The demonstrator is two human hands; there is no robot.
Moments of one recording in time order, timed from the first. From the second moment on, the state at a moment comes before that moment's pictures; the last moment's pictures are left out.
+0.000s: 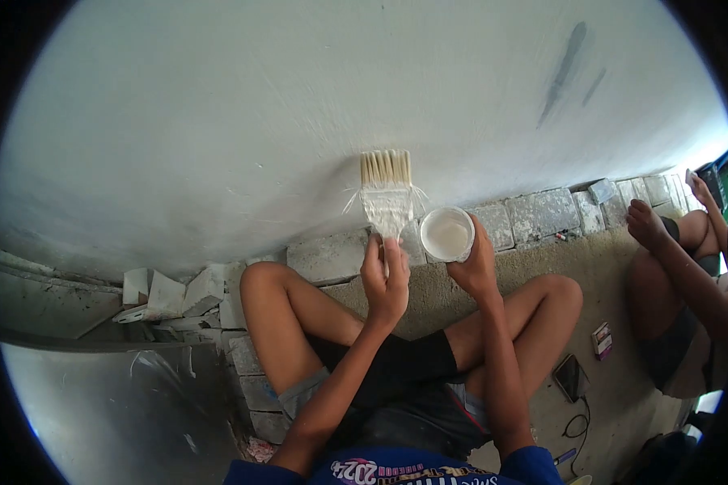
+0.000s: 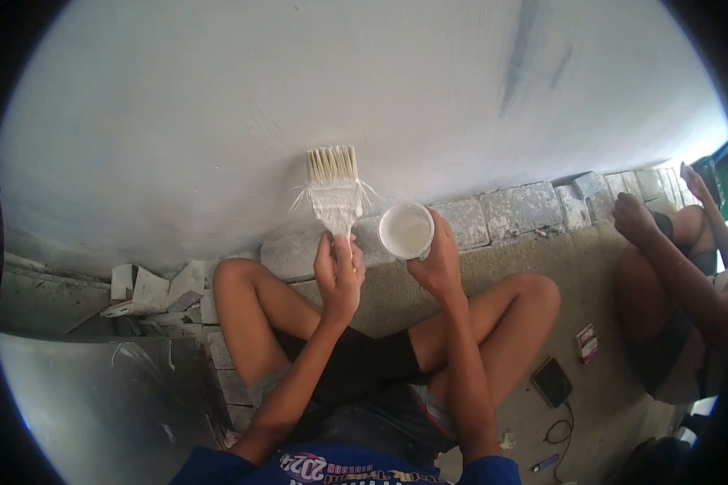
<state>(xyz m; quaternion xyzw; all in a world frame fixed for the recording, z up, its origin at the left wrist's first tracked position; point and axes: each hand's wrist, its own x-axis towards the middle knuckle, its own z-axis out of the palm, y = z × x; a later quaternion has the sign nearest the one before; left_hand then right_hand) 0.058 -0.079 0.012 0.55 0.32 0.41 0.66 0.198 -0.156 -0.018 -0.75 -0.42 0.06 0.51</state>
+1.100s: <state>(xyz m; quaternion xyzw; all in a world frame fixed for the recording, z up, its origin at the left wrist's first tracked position) 0.013 -0.090 0.004 0.57 0.41 0.31 0.64 0.202 -0.157 -0.014 -0.75 -0.39 0.06 0.53</state>
